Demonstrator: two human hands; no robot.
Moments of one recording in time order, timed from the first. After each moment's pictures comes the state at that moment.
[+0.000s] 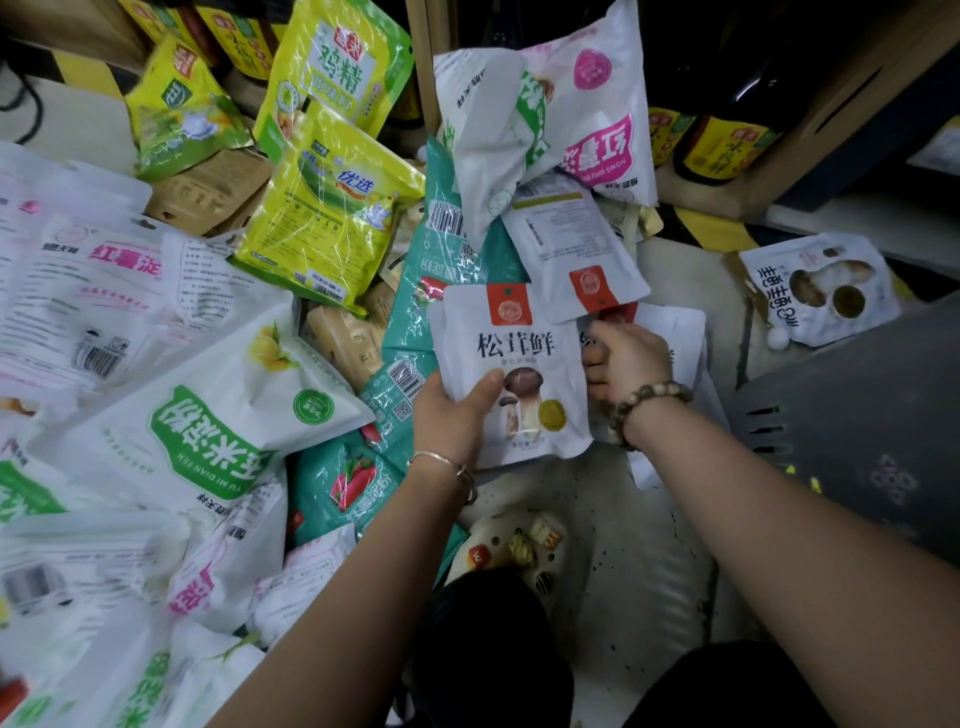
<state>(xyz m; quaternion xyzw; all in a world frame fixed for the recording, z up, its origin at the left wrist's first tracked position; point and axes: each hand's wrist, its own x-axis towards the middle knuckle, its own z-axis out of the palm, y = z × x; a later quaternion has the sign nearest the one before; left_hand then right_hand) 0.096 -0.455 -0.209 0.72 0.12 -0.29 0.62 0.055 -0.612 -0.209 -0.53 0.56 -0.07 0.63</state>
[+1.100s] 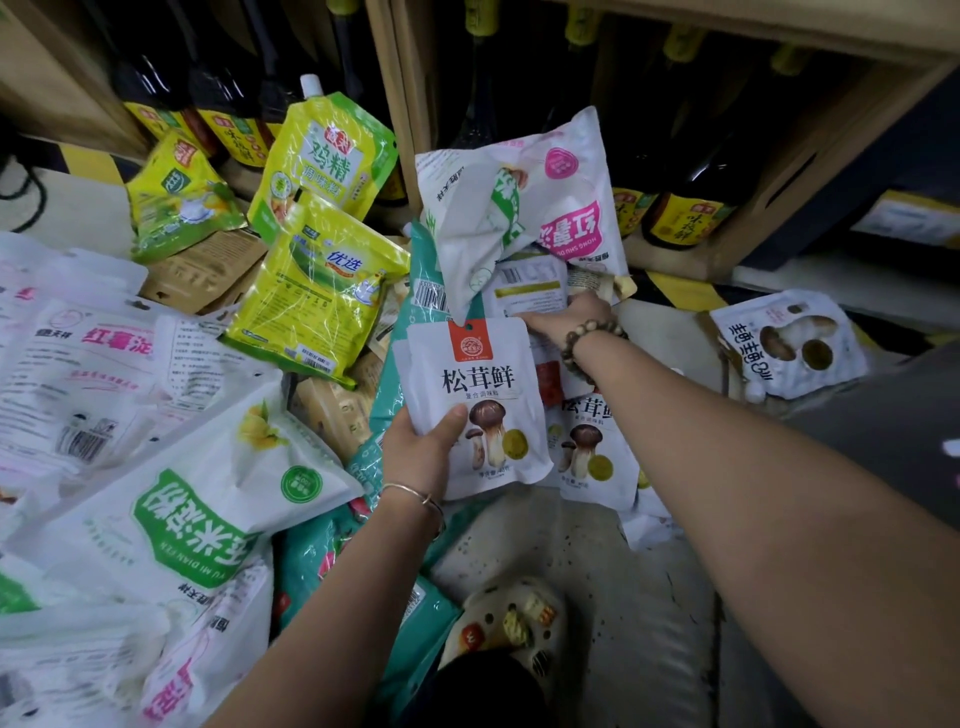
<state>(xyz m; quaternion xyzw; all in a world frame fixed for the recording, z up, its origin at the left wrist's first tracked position) 0.136 -0.463 -0.213 0.72 0.13 -0.28 0.62 0.158 -0.682 -0.237 -0.76 0.50 0.08 0.40</state>
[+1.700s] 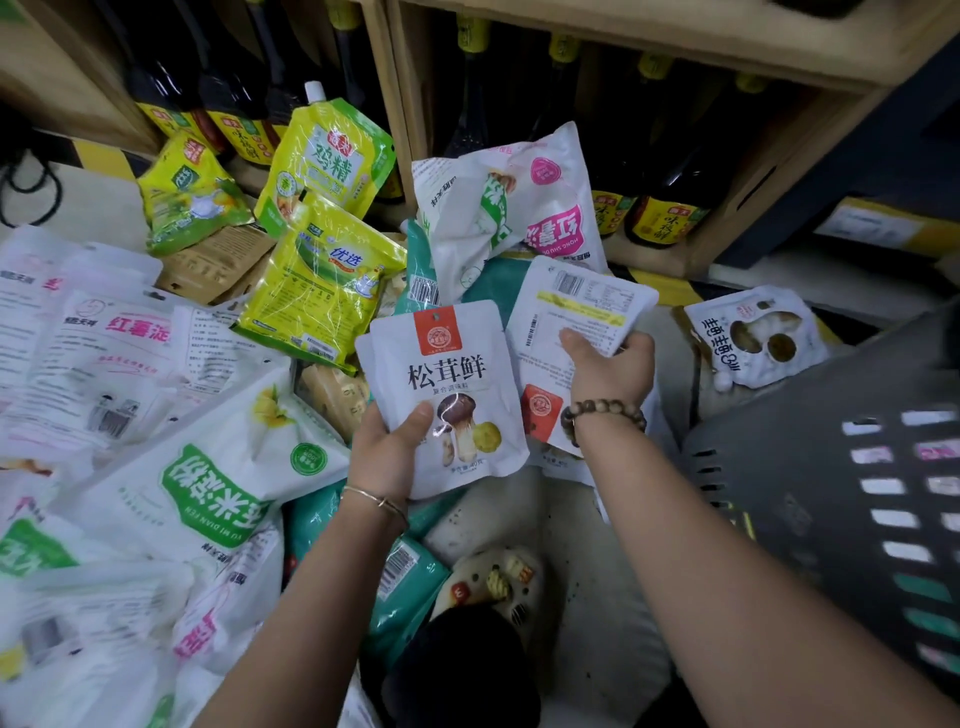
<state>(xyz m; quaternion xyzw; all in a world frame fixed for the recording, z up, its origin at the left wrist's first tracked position) 0.126 -0.437 -0.180 0.68 0.11 -0.27 0.67 0.079 -0.623 -0.180 -0.54 0.59 -0.25 0.55</state>
